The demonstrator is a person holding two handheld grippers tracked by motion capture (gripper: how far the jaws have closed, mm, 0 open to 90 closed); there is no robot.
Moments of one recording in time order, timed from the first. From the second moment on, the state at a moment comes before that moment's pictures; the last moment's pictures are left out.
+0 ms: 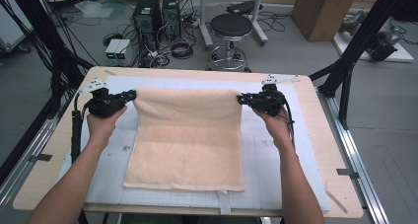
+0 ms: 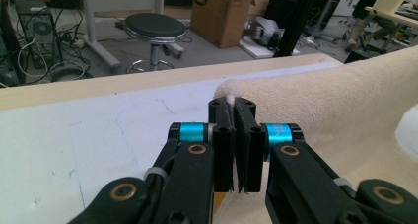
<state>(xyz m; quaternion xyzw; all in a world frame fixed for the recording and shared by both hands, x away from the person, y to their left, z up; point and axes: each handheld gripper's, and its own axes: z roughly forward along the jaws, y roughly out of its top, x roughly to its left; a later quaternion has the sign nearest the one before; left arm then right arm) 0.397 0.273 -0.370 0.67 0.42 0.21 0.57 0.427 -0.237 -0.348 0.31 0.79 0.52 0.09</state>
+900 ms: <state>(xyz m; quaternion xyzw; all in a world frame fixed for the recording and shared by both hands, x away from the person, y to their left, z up) 0.341 0.274 -0.369 0.69 0.38 0.22 0.57 0.368 -0.242 -0.347 0.26 0.81 0.51 0.11</state>
